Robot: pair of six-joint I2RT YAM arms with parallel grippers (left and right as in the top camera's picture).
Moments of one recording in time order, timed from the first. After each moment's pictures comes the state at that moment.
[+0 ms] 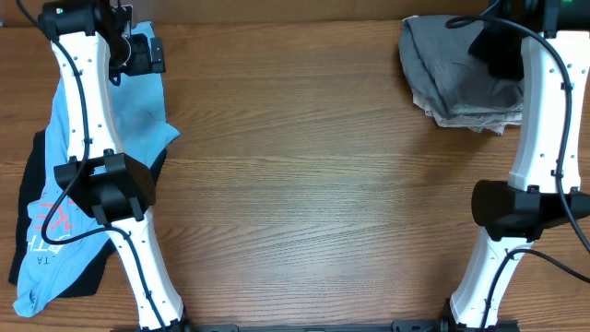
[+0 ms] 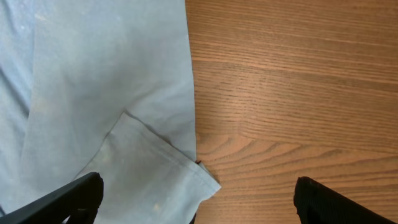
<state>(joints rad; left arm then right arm) 0.20 2.46 2.68 -1.44 0.08 0.02 -0.05 2.19 2.72 -1.35 0.41 0.04</state>
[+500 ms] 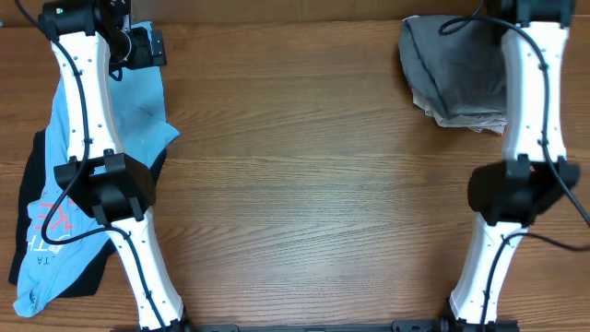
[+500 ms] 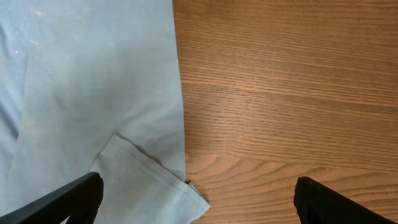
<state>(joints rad) 0.20 2.46 2.68 -1.38 0.12 0.00 -0.07 2.34 2.58 -1.00 0.56 -0.41</state>
